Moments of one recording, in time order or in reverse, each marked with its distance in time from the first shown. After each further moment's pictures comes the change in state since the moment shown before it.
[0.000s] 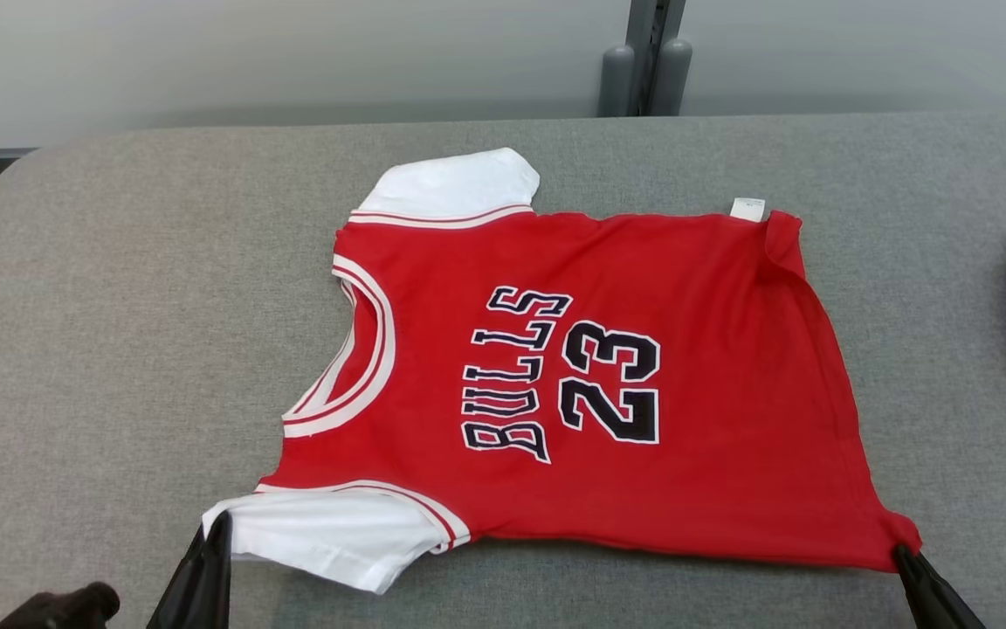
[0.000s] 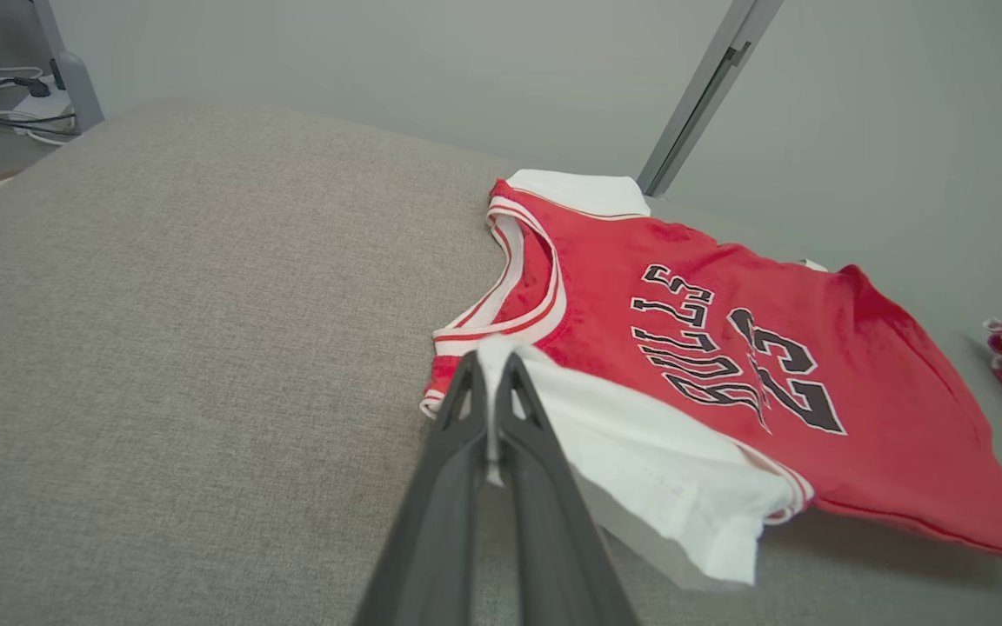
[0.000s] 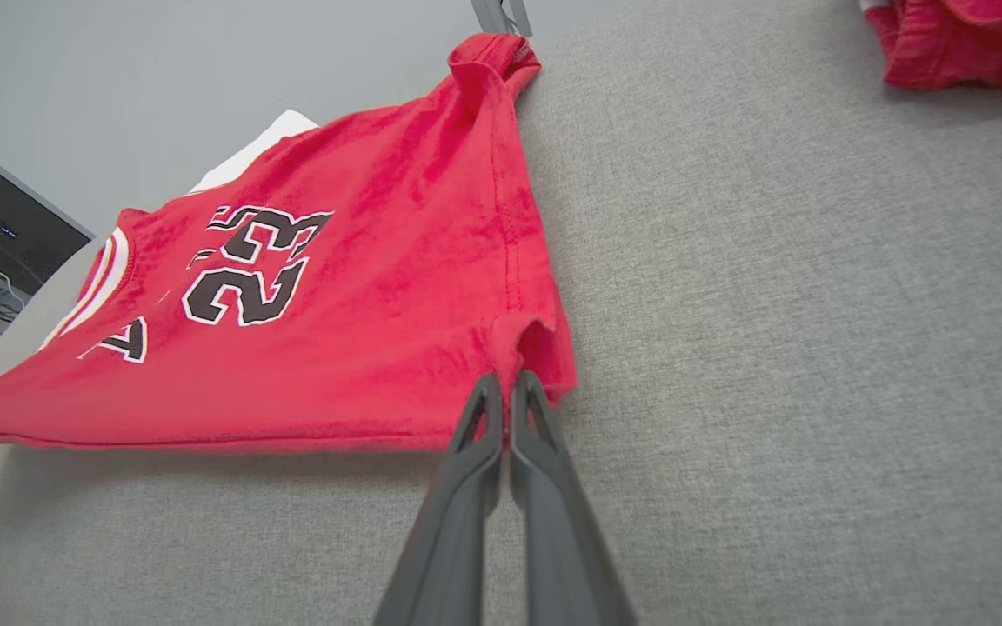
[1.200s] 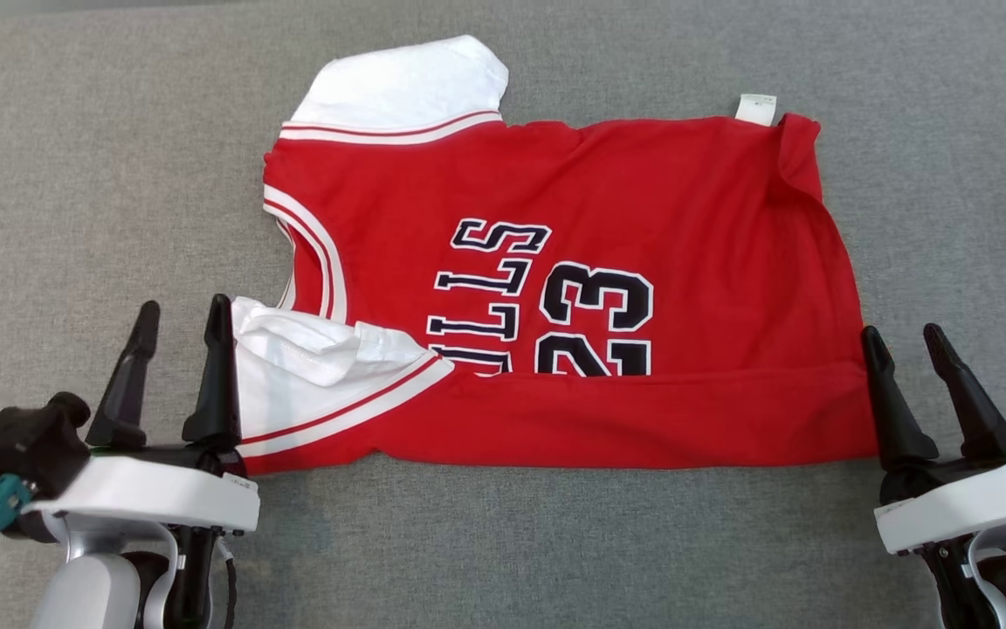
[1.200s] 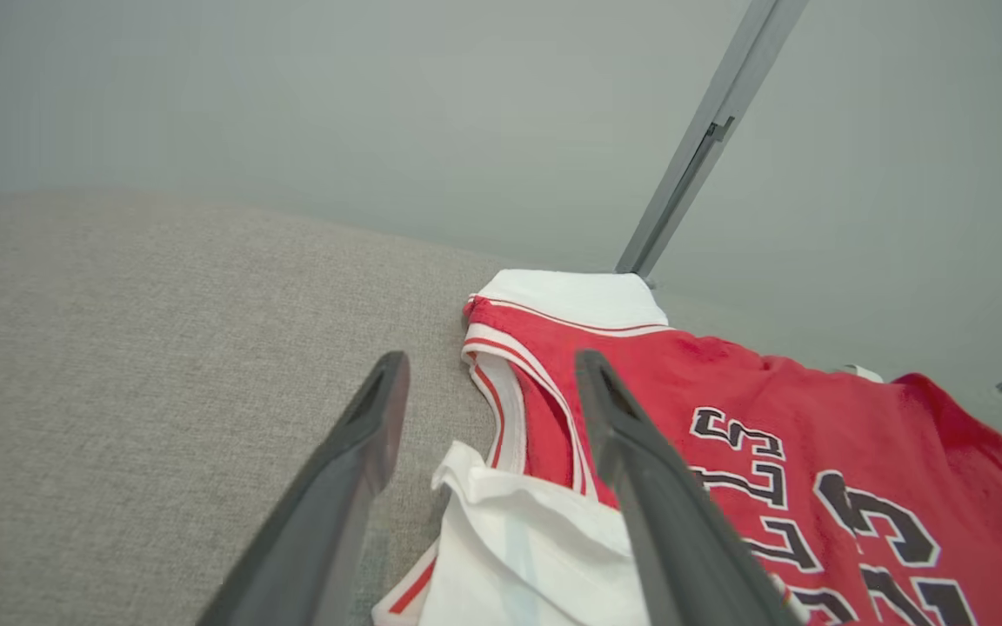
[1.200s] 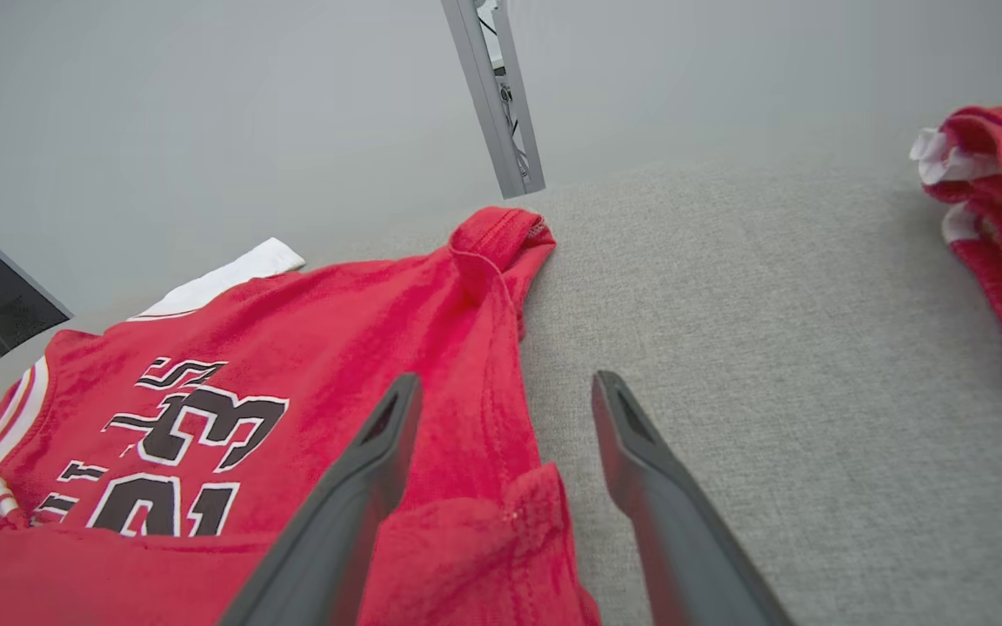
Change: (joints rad) left arm -0.484 -0.013 0.005 0.404 -0.042 -0.146 -0.221; right arm -0.406 0.009 0.049 0.119 -0.086 0.000 -0.119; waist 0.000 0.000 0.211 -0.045
